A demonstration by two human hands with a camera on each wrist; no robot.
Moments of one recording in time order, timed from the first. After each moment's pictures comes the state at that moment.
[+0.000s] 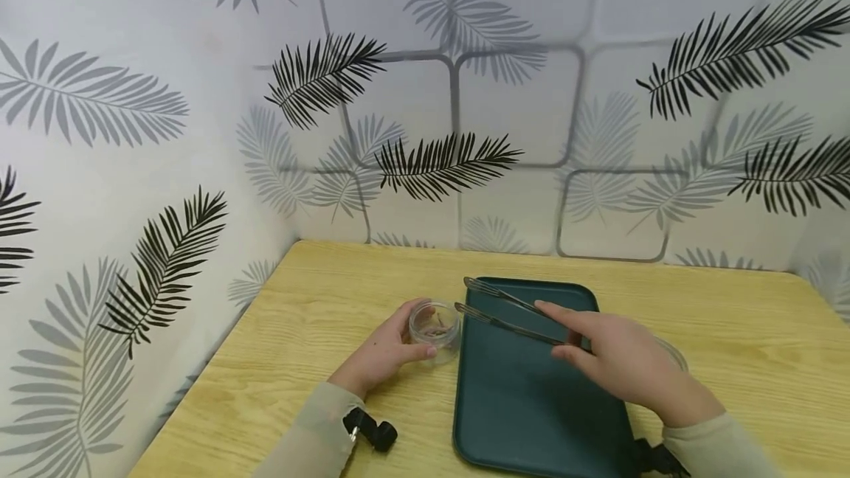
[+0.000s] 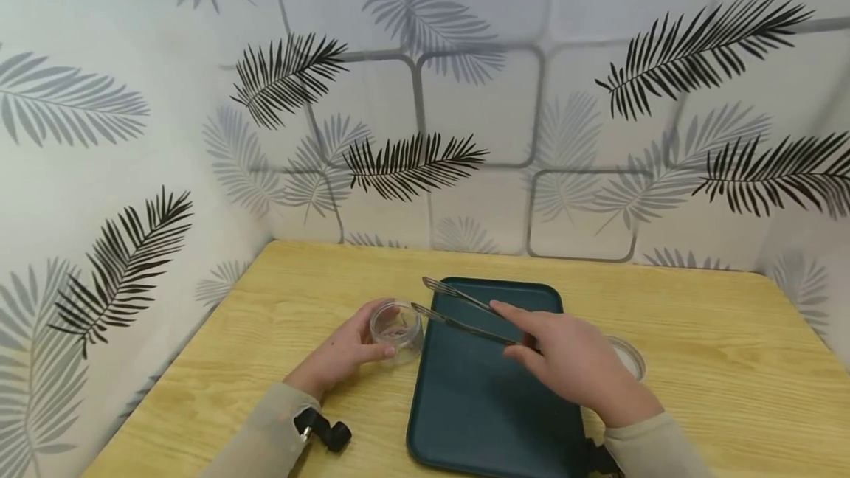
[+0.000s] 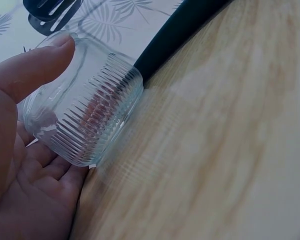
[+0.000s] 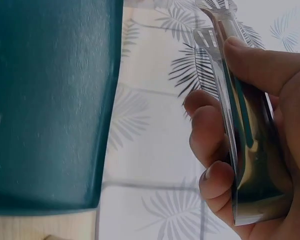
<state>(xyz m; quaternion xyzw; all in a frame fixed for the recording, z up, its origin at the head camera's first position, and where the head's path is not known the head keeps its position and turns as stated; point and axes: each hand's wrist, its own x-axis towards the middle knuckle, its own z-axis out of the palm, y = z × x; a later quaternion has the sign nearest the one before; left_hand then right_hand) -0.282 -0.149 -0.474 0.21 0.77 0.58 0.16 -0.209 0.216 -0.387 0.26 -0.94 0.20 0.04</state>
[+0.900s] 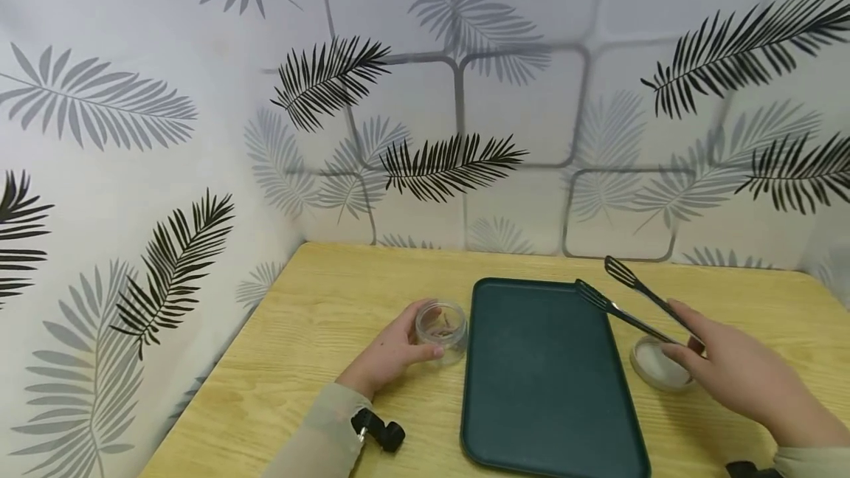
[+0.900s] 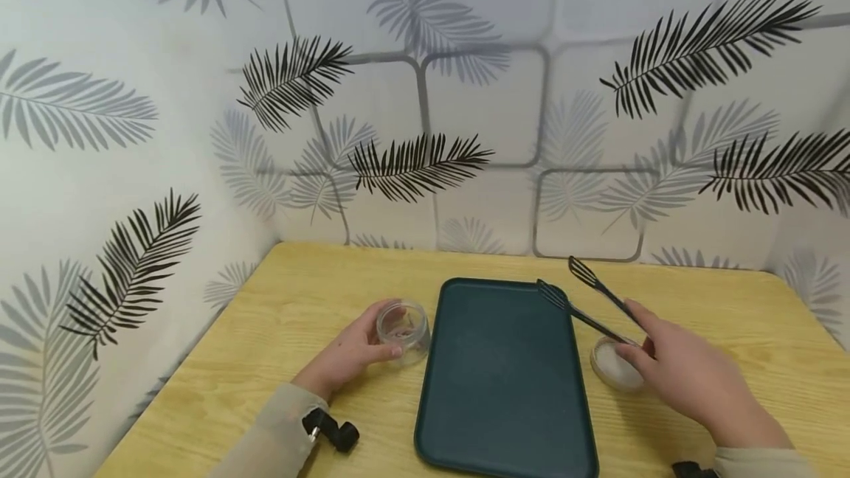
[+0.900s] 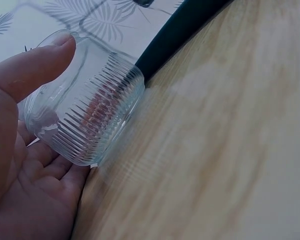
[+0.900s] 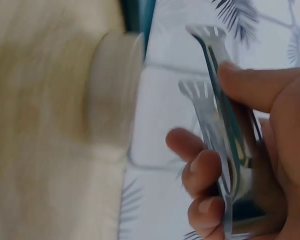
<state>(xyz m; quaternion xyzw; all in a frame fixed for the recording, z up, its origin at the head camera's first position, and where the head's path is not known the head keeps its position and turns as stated) -0.283 -0.149 -0.474 0.22 0.77 0.58 0.16 -0.207 0.326 -0.405 0.06 -0.98 0.18 -0.05</state>
